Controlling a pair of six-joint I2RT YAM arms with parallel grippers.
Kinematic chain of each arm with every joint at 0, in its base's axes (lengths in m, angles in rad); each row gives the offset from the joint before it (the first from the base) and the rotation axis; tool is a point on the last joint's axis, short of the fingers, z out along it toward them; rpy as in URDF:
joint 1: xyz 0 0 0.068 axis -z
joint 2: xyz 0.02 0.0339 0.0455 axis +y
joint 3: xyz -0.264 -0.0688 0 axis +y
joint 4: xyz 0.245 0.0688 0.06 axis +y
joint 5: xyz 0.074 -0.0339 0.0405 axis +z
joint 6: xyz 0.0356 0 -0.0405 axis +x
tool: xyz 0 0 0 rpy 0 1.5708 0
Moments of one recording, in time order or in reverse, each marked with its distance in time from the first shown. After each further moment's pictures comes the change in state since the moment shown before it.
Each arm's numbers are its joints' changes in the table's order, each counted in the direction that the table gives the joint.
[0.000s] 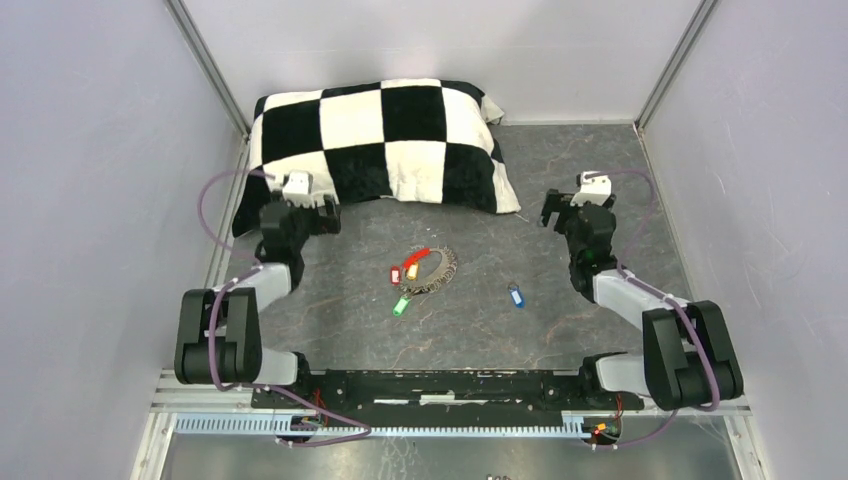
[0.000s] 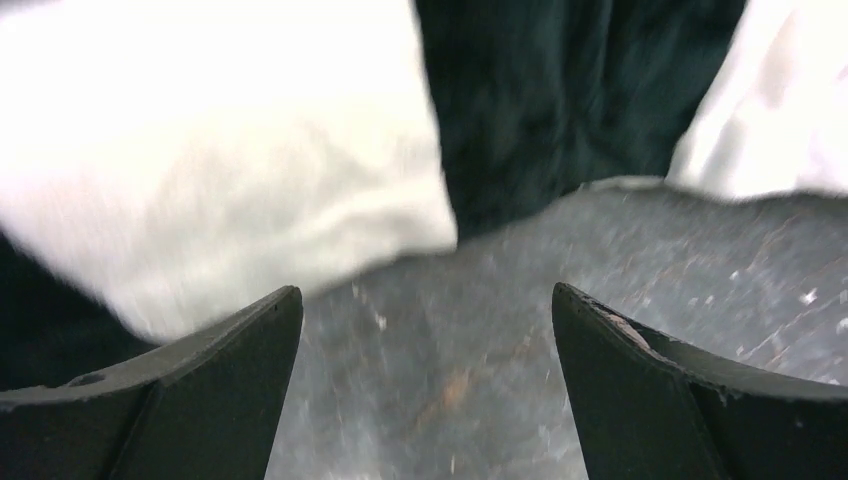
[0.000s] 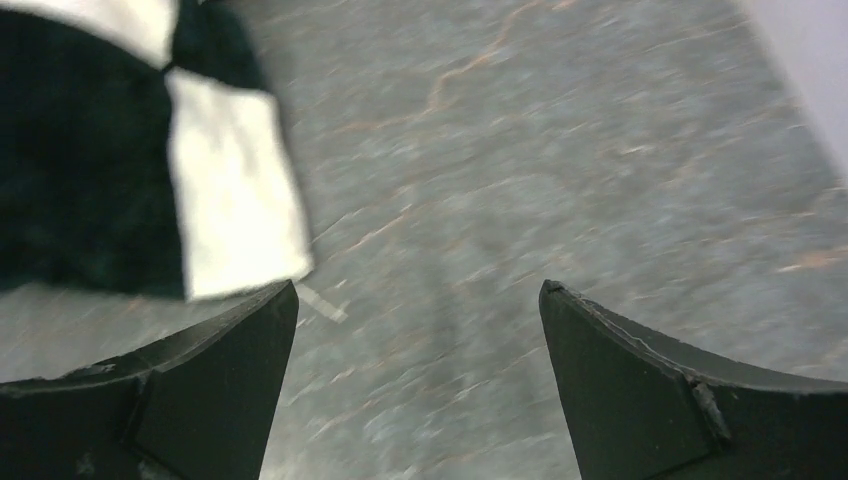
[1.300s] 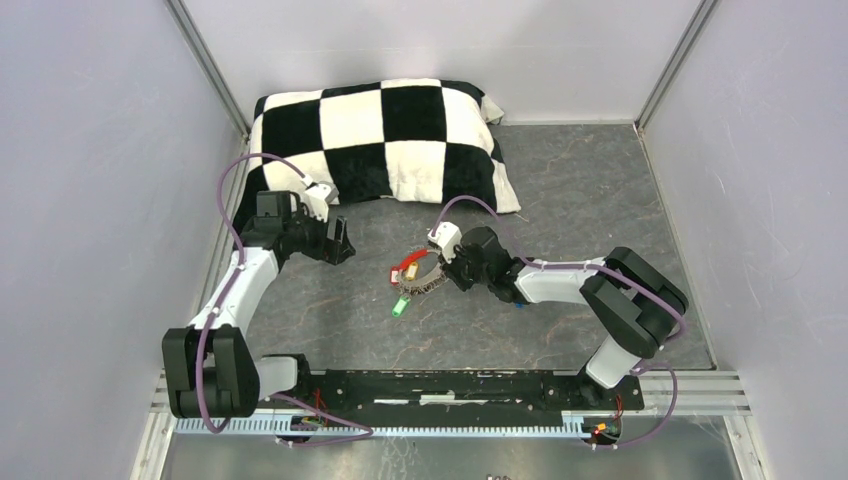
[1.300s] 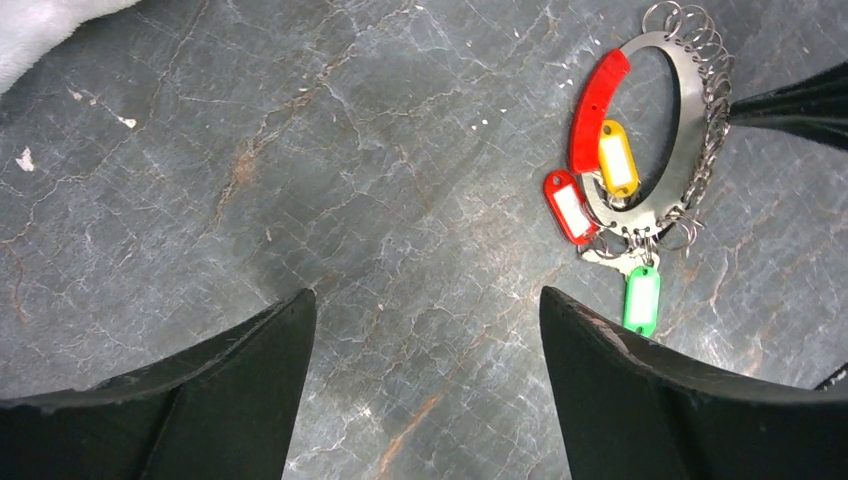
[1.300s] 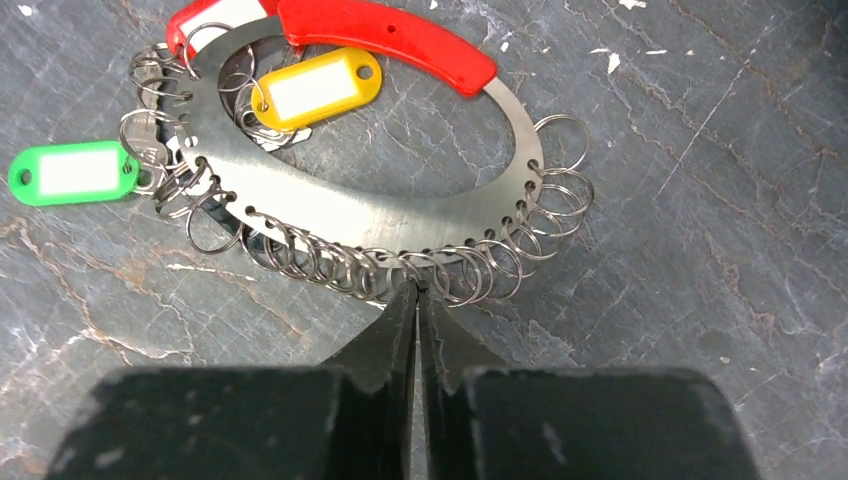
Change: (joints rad) left arm 0.010 -0.169 -0.375 1.165 -0.355 0.256; right arm -0.643 0.342 -0.227 0.337 0.356 -0.208
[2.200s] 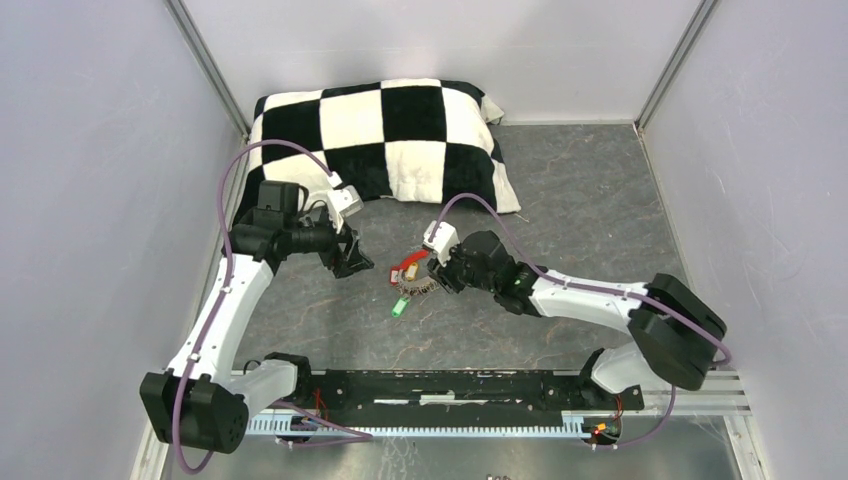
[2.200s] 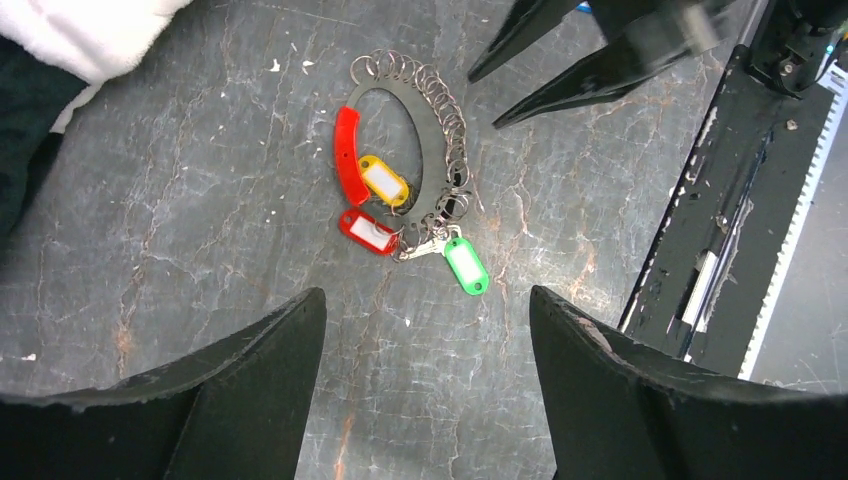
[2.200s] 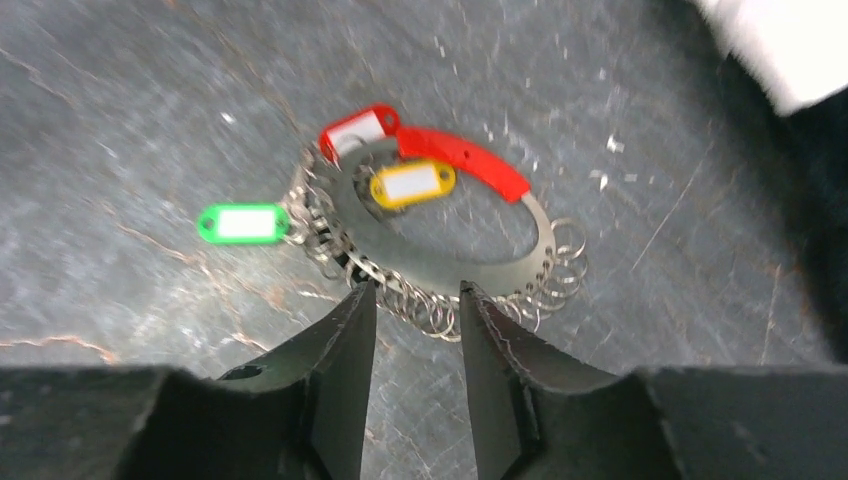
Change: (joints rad) left arm 0.157 -0.151 -0.198 0.364 -0.282 0.285; right arm -0.113 -0.241 -0.004 0.043 -0.043 -0.002
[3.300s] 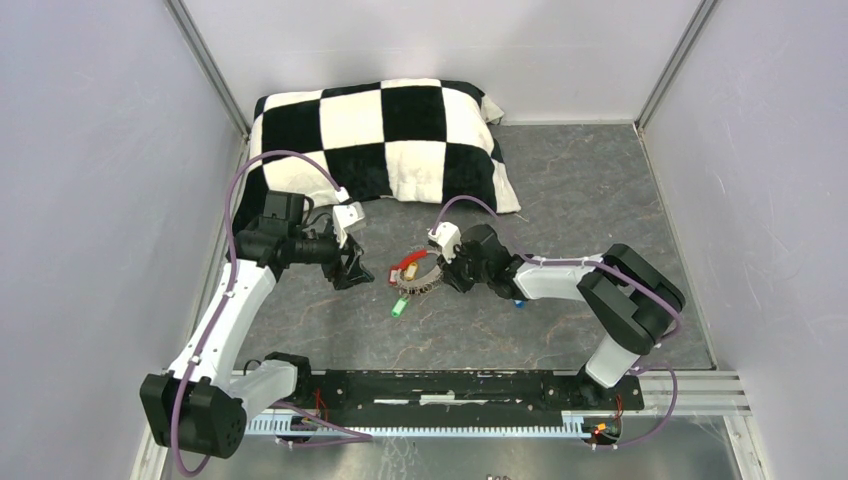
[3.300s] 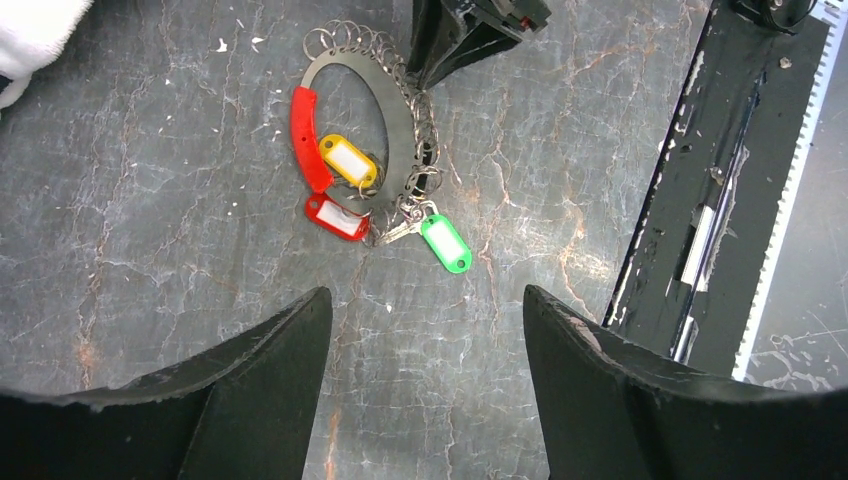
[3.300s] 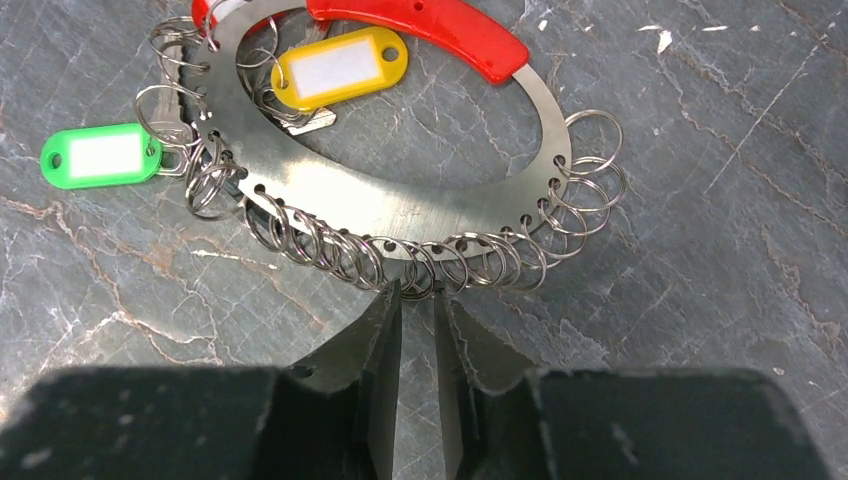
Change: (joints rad) left arm 0.023 -0.019 0.052 0.042 -0.037 0.111; right arm 0.131 0.252 -0.014 0.003 0.121 0.030
